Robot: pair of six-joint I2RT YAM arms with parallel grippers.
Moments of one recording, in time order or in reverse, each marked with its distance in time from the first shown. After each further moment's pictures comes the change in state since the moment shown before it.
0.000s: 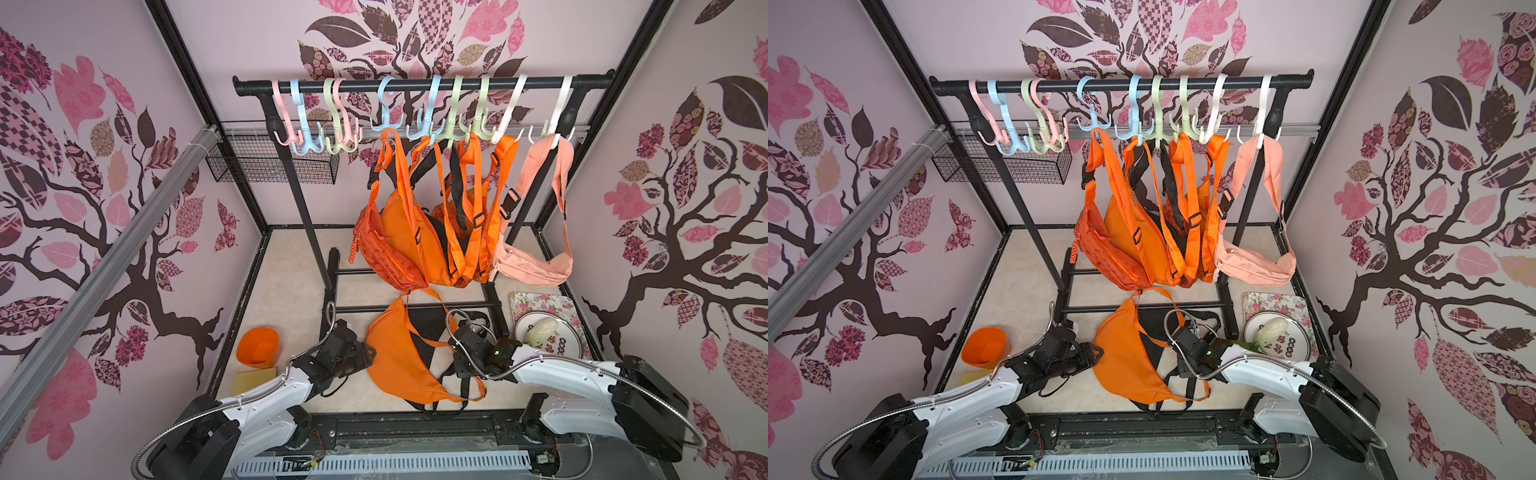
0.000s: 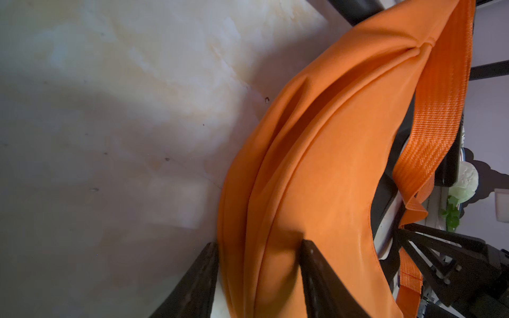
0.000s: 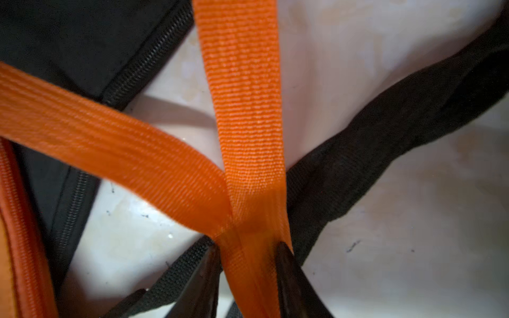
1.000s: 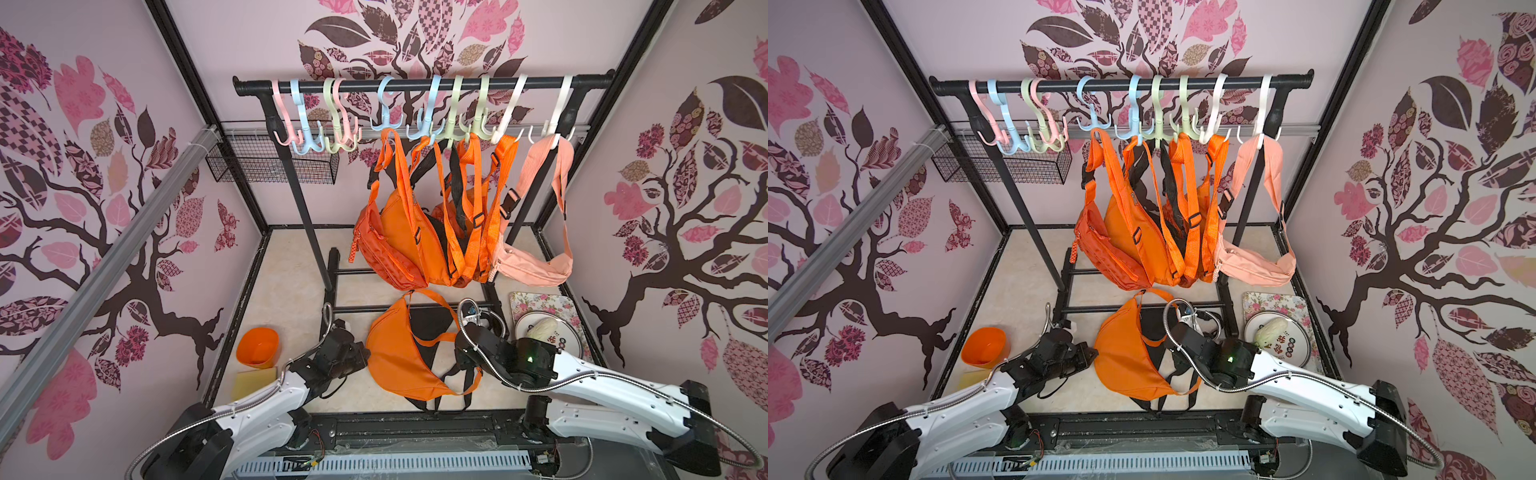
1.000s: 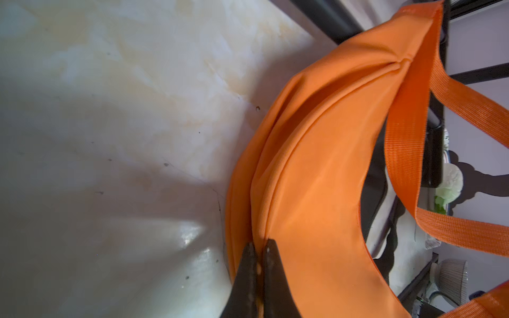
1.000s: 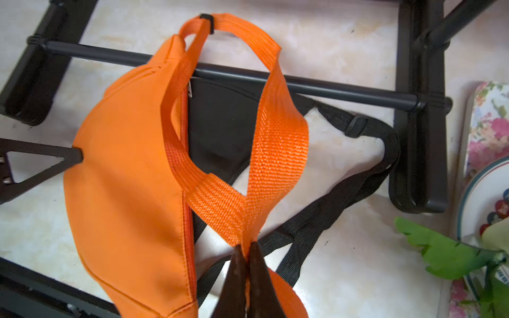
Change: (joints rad) left arm -0.001 -0.125 -0.032 -0.003 -0.020 0.005; right arm 0.222 -0.251 0.293 -0.267 0.250 -0.006
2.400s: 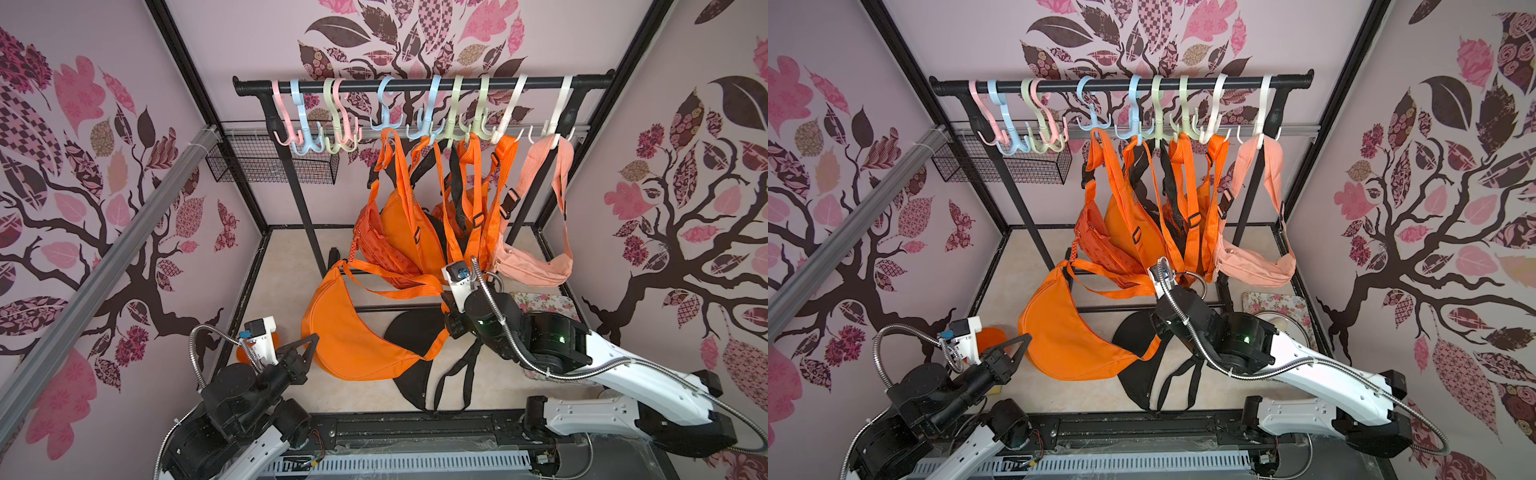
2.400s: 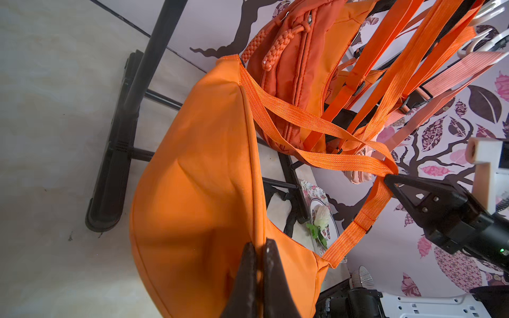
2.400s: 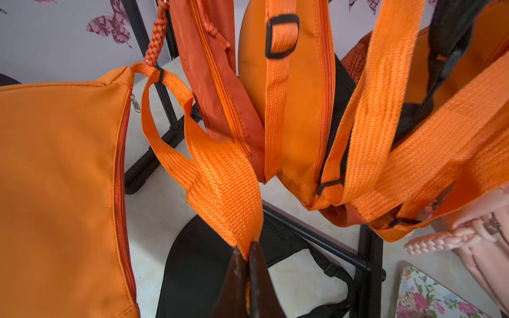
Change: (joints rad) left arm -0.003 -0.748 0.592 -0.831 -0.225 0.192; right arm 0.073 0.122 0.509 0.032 0.140 -0.439
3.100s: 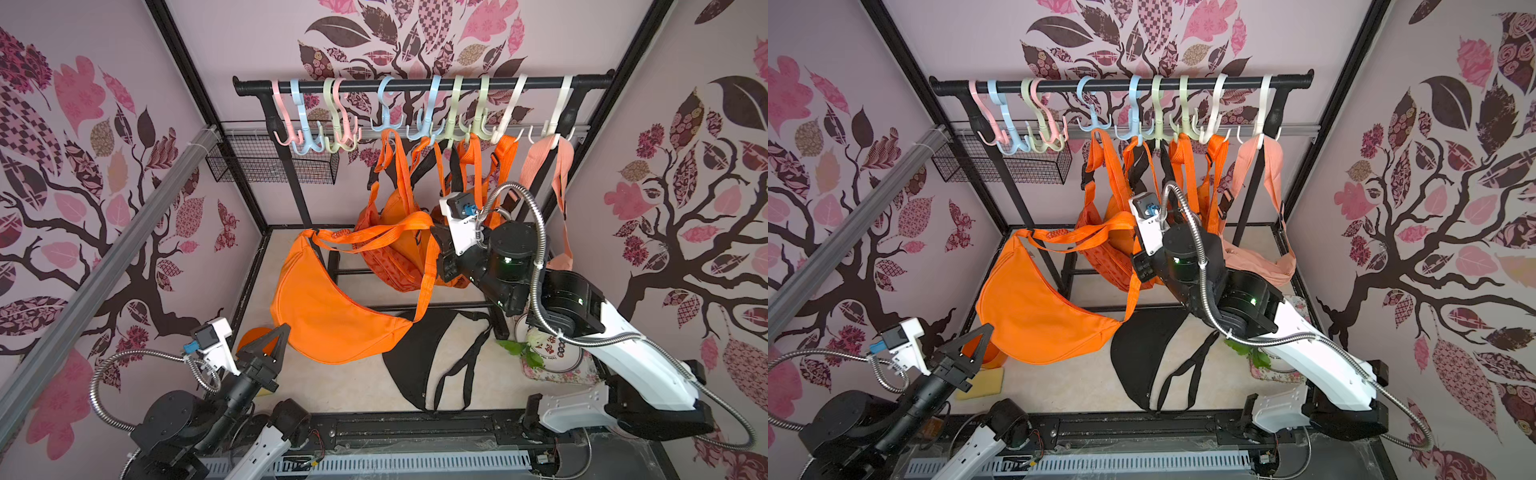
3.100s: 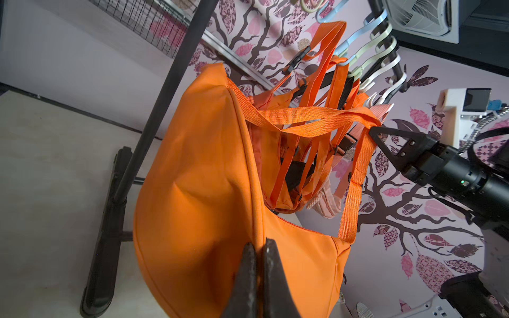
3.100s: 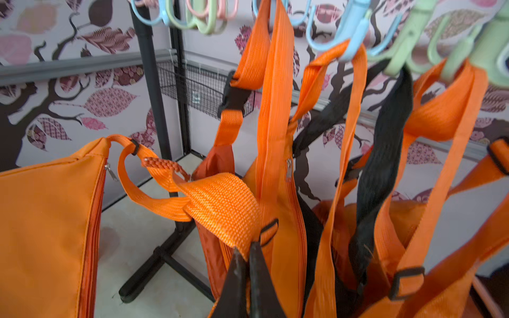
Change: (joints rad) left arm 0.100 0.014 0.235 0.082 0.036 0.193; right arm -0.082 0.282 0.579 0.149 -0.053 -0.339
